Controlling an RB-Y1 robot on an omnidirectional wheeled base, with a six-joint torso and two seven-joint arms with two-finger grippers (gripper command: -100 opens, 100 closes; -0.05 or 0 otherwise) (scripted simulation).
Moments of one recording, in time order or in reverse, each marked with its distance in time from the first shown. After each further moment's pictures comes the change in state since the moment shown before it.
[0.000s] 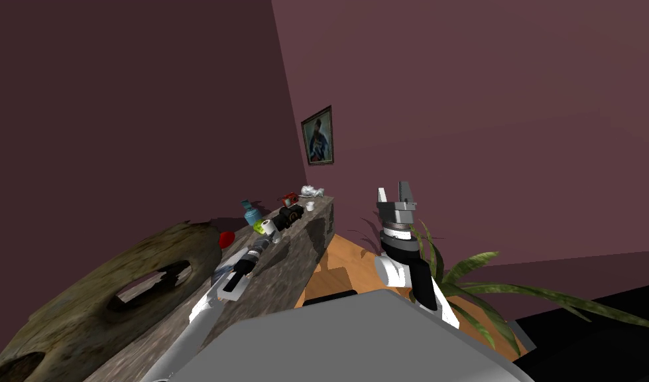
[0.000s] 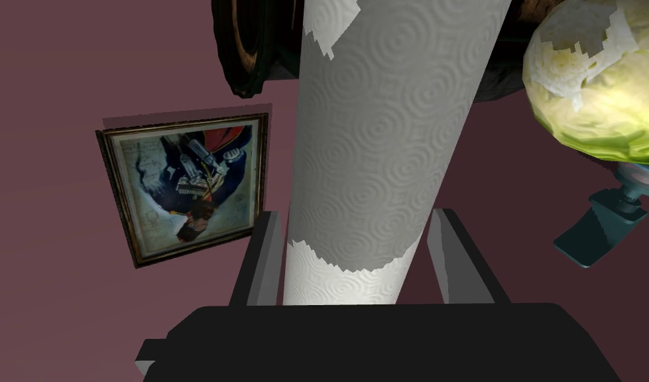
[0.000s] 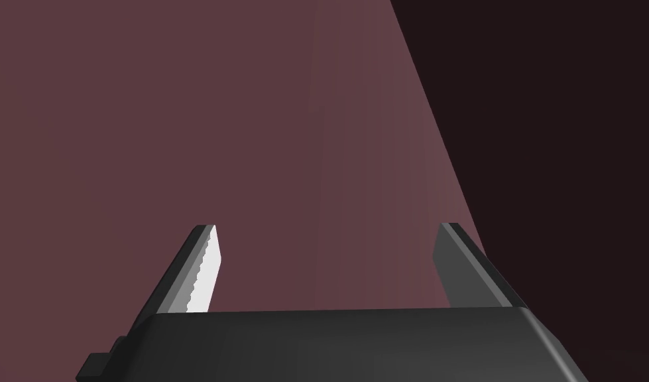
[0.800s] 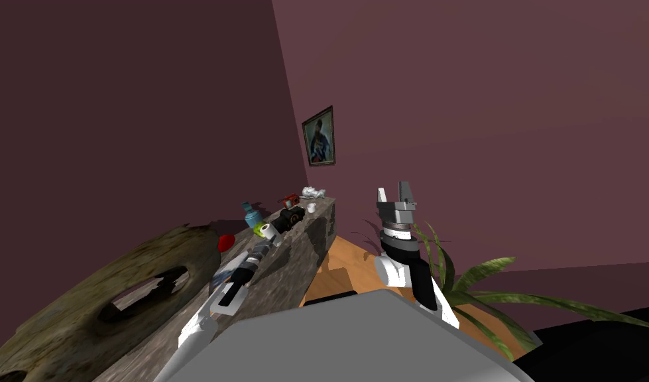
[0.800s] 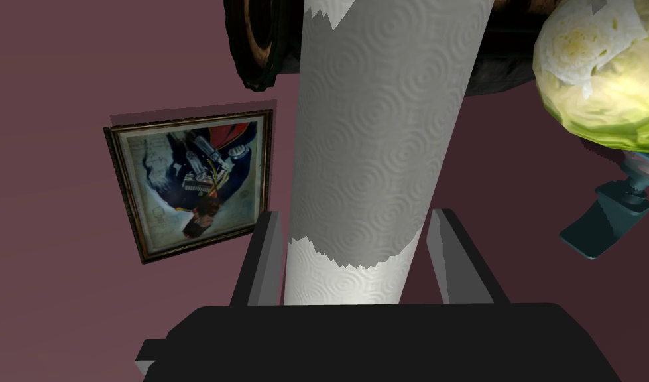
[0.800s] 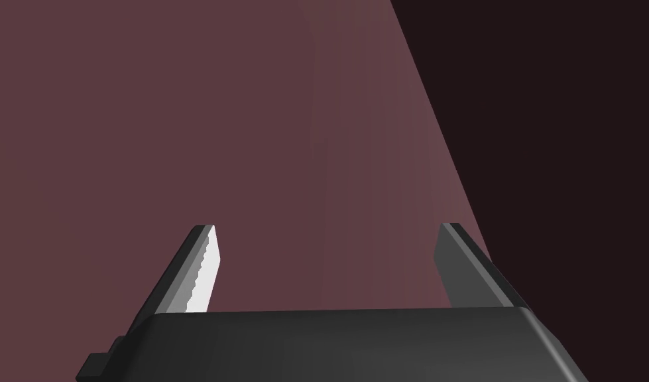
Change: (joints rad) left arm 0.156 -0.045 0.024 -0.208 -0.057 0.047 0.024; right arm 0.000 0.000 0.000 0.000 0.000 0.000 0.000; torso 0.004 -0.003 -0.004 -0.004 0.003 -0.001
